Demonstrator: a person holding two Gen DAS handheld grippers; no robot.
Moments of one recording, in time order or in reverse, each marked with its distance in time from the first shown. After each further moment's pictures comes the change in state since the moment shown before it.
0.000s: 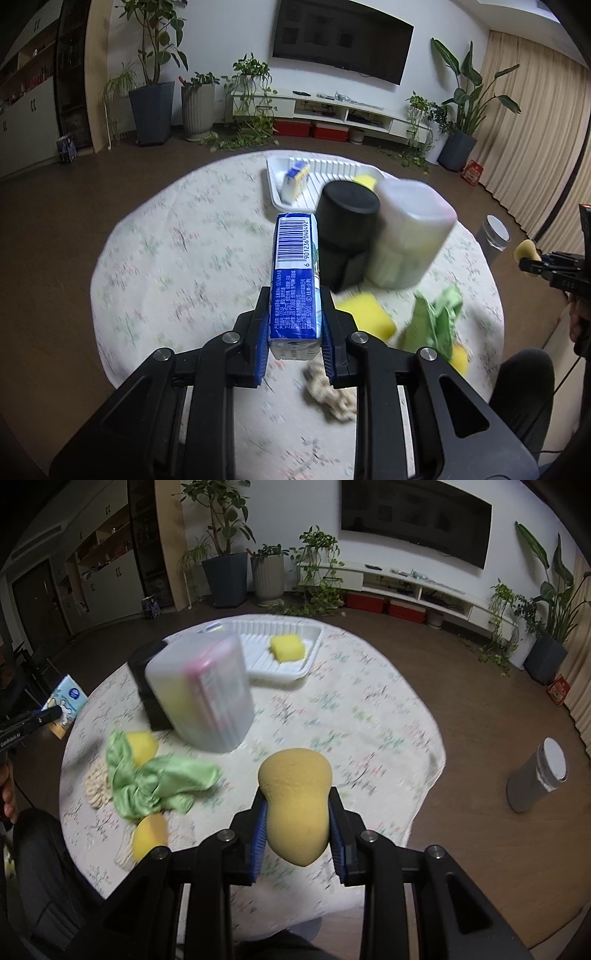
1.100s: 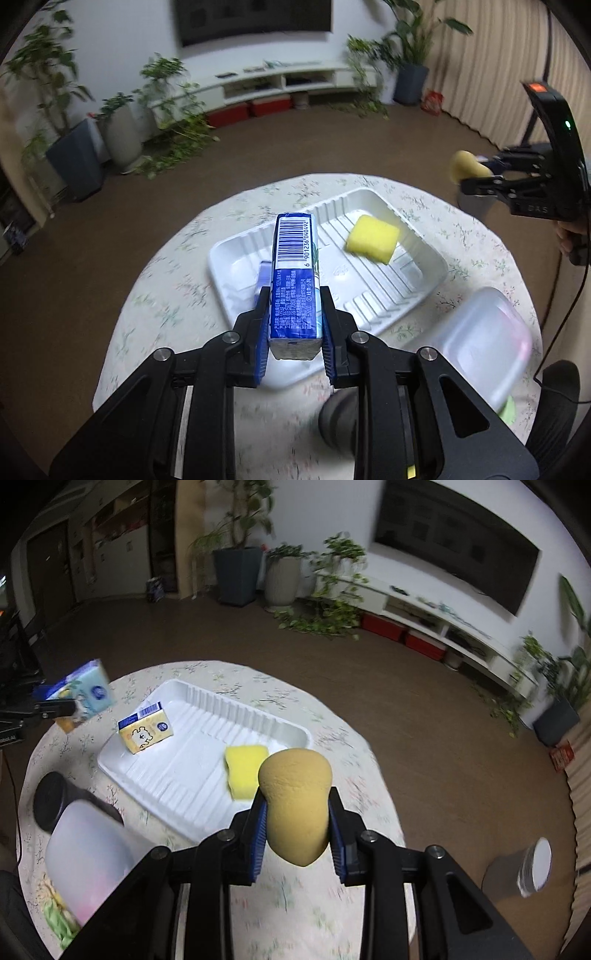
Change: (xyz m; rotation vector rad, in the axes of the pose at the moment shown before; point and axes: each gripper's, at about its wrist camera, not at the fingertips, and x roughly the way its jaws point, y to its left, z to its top) left arm 0.186 -0.034 0.198 0.356 0.176 -0.114; right arm 0.146 -0.022 0.228 -0.186 0.031 -0.015
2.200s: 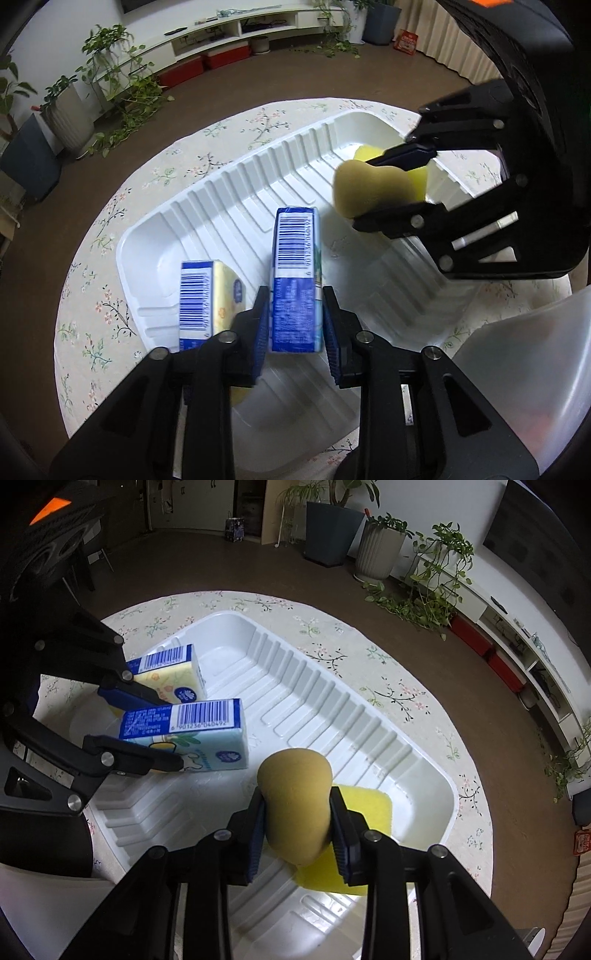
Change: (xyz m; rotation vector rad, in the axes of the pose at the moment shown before) left arm 0.124 -0.012 0.006 0.097 0.195 -0.073; right arm 0.140 0.080 0.027 -0.283 0.124 0.162
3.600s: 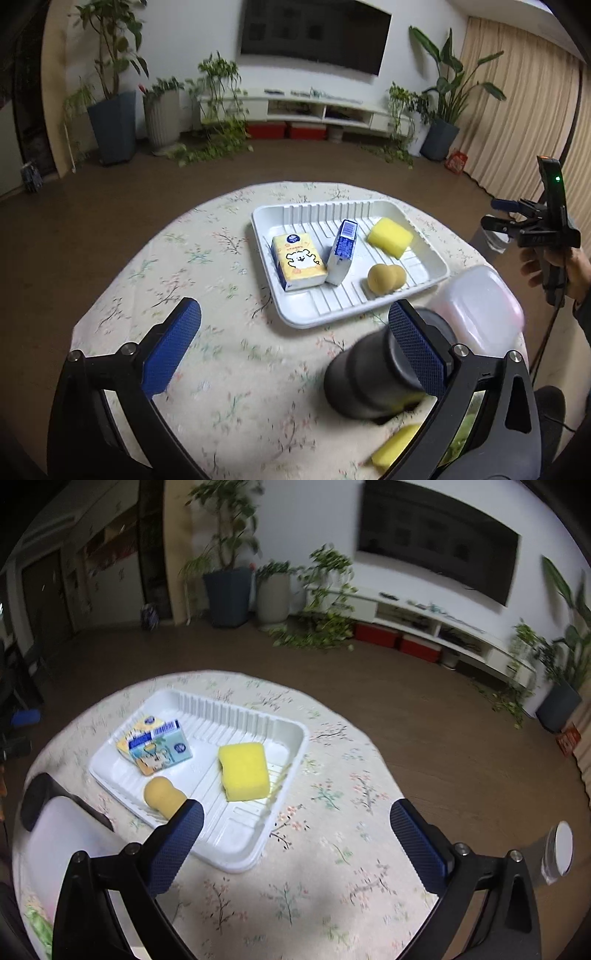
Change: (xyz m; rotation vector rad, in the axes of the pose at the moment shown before) left arm -0.157 0.013 -0.145 -0.356 -0.391 0.083; right arm -0.147 -0.049 -0.111 0.393 -0.256 -0.170
